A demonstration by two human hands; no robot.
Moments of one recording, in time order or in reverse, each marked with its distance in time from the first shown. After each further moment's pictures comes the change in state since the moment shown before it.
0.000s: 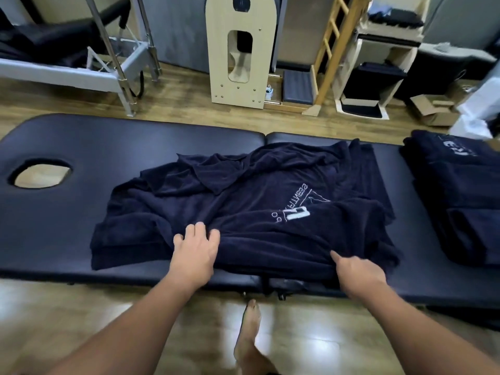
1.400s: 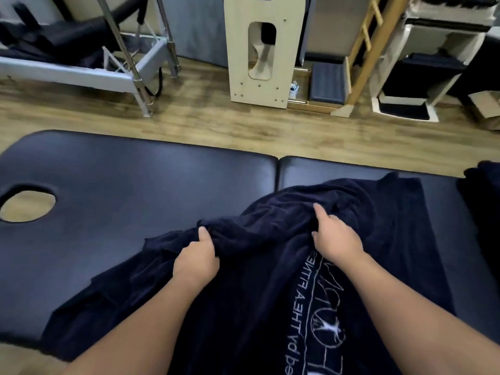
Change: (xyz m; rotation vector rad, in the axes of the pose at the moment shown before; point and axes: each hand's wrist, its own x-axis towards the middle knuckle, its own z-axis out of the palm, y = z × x) left_hand 0.173 -0.003 -0.016 -0.474 -0.270 -0.489; right_hand 0.221 -0.030 -0.133 0.444 0.167 -0.122
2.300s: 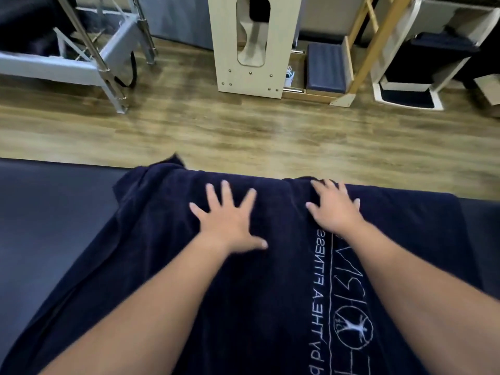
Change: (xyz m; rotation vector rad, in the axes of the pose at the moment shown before) left_hand 0.198 0.092 -0.082 0.170 -0.147 0.317; right_hand 0.208 -0.047 -0.028 0.077 -0.004 0.059
